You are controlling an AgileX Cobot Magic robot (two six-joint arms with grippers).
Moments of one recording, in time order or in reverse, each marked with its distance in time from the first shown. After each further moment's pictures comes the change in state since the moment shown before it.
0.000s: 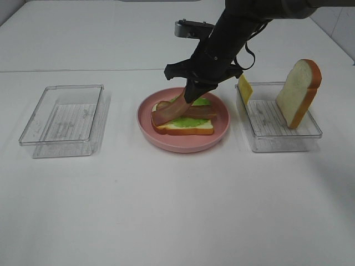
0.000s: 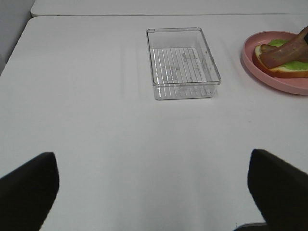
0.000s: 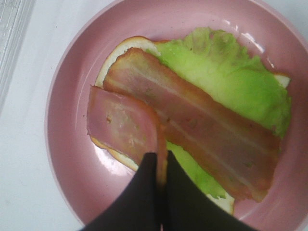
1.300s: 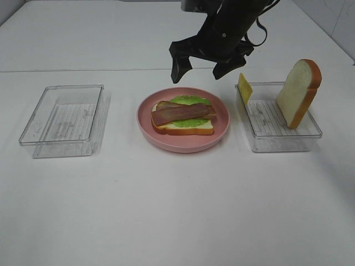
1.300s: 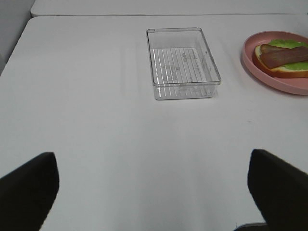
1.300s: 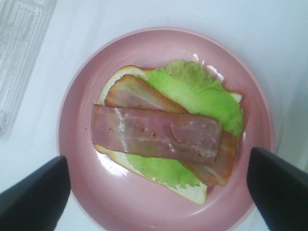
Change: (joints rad) left arm 0.000 0.000 0.000 0.000 0.000 0.000; right arm 0.000 -0.110 -0.001 -0.089 0.006 0.078
